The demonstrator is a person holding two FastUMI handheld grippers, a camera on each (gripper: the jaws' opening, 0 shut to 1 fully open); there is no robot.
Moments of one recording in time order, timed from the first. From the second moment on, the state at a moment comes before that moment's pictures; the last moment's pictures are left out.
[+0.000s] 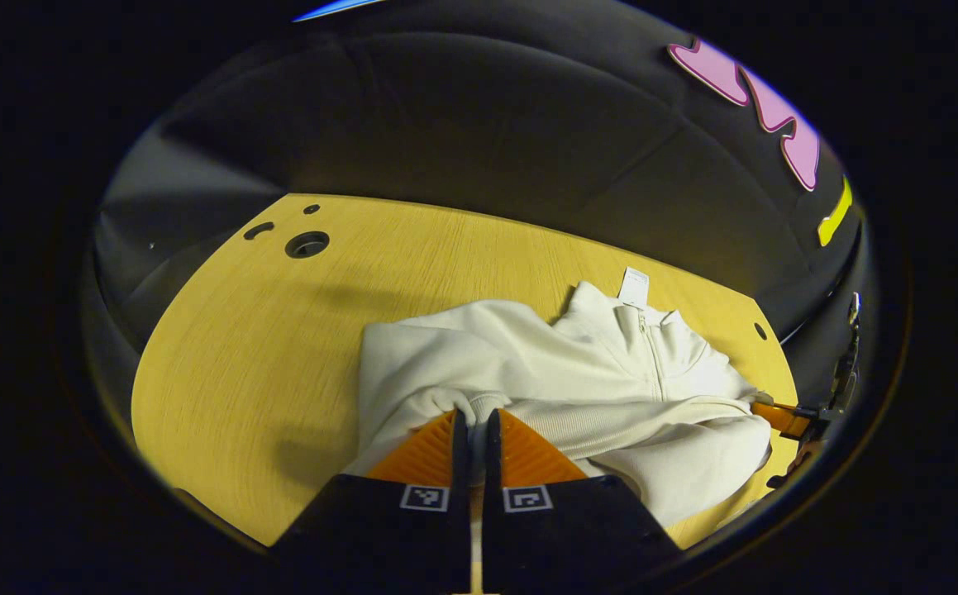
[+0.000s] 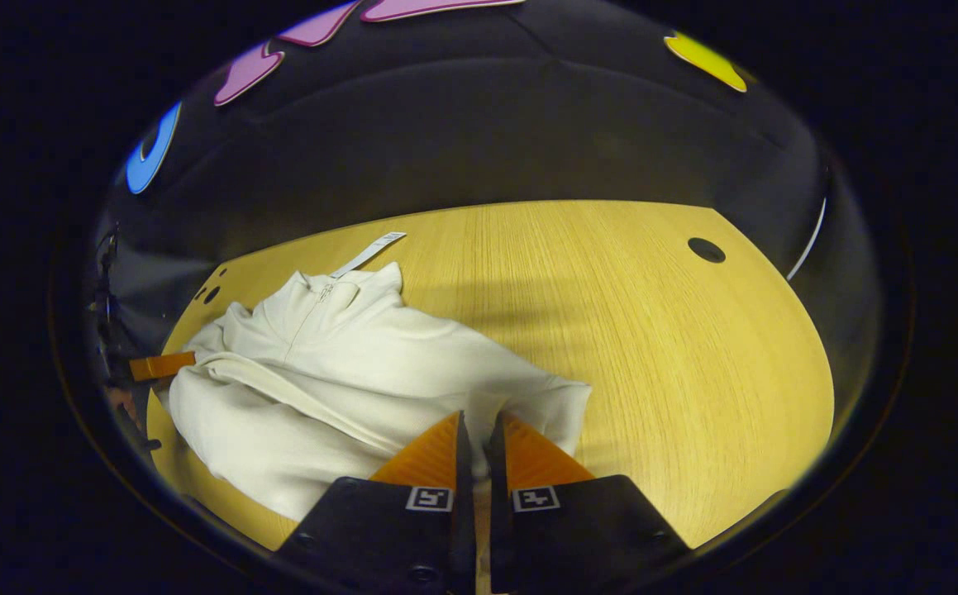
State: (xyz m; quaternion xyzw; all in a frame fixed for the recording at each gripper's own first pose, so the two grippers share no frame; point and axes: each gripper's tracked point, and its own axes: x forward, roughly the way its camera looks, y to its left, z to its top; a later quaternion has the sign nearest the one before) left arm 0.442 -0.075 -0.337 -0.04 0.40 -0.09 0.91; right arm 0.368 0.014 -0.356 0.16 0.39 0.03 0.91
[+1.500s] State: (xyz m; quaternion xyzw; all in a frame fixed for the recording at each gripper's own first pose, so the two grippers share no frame) left arm 0.285 -0.054 -0.152 -0.06 0.21 -0.11 0.97; right arm 0.230 0.009 -0.149 0.12 0.21 0.05 0.97
